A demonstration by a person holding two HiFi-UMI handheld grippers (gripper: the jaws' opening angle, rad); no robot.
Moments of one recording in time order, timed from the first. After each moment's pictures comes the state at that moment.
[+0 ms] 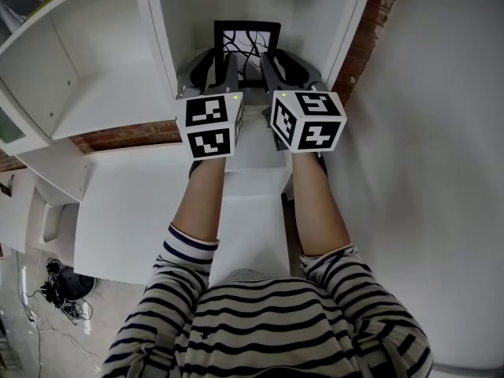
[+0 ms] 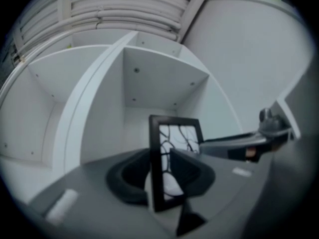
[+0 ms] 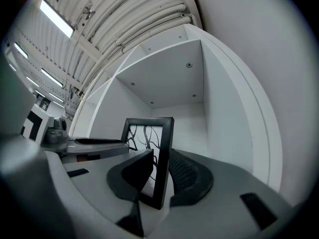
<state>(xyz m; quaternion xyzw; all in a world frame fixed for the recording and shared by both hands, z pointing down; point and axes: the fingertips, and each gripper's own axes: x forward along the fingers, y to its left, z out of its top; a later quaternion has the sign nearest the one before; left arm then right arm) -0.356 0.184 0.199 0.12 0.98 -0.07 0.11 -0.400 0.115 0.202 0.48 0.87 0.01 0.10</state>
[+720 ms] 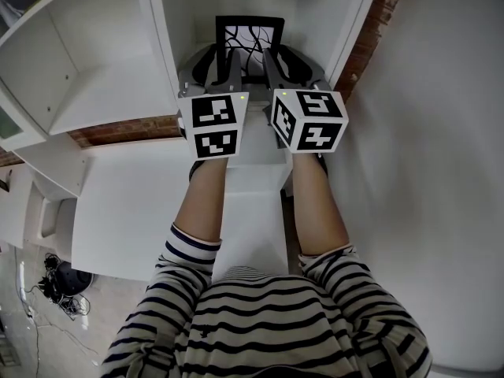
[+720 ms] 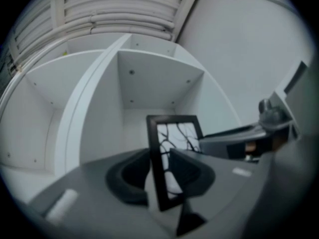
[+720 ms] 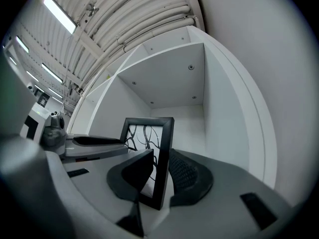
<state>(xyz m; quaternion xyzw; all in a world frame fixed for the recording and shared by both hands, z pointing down) -0.358 0.183 0.202 0.14 0.98 -0.11 0.10 -0.400 0.115 0.201 0.47 0.88 0.02 0.11</state>
